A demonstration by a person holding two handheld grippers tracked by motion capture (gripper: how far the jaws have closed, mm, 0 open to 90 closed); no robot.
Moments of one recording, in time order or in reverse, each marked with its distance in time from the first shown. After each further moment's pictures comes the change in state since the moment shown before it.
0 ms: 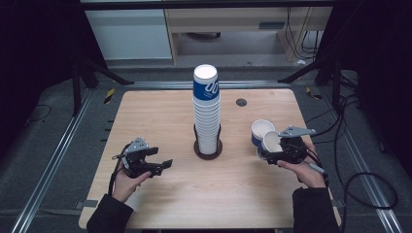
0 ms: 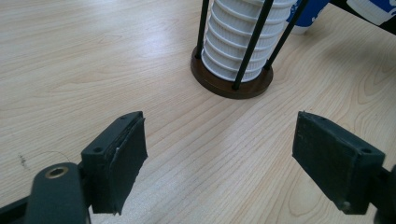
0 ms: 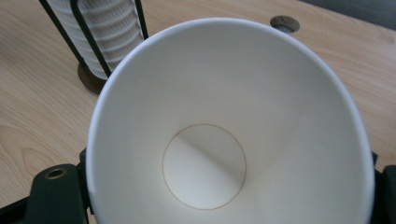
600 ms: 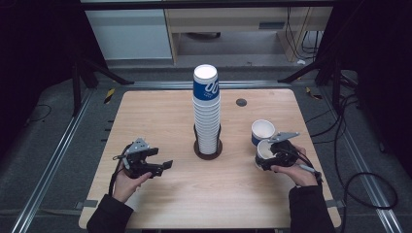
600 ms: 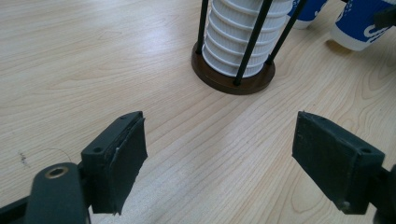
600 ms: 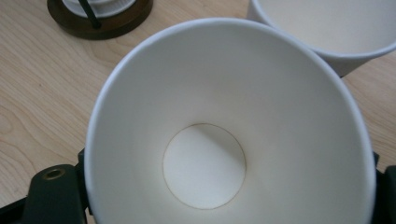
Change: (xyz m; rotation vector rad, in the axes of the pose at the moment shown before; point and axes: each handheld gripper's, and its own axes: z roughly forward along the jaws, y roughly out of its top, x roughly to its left) left arm -0.001 -0.002 0.002 0.018 0.007 0.013; right arm 0.004 -0.018 0.036 0.168 0.016 -0.055
